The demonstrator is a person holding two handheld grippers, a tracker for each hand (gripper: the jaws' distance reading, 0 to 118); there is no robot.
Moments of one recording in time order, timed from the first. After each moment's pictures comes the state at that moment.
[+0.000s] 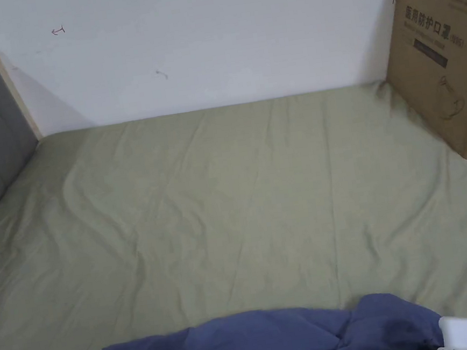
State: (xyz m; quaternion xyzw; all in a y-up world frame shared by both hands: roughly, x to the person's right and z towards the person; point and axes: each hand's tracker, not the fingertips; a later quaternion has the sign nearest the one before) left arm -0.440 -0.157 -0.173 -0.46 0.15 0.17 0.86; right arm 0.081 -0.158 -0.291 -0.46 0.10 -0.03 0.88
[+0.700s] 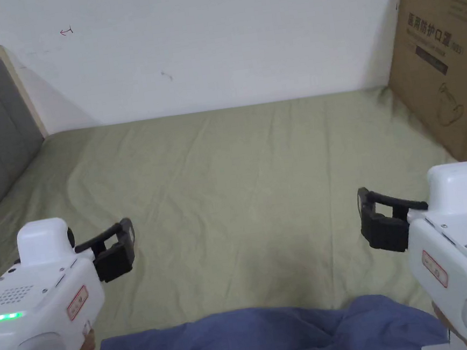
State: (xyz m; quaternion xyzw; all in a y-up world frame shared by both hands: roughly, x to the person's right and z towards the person) left arm -0.365 0.060 -0.184 -0.11 0.13 0.05 0.98; right arm 0.026 0.076 -0.273 -0.10 0.14 0.02 0.98
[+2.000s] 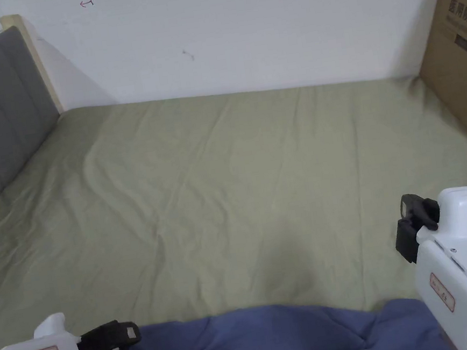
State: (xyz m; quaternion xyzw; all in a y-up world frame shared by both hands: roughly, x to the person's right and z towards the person) left arm -0.517 -0.121 -0.173 -0.40 0.08 0.40 0.82; right arm -0.024 0.032 -0.295 -0.14 0.15 0.02 0.98
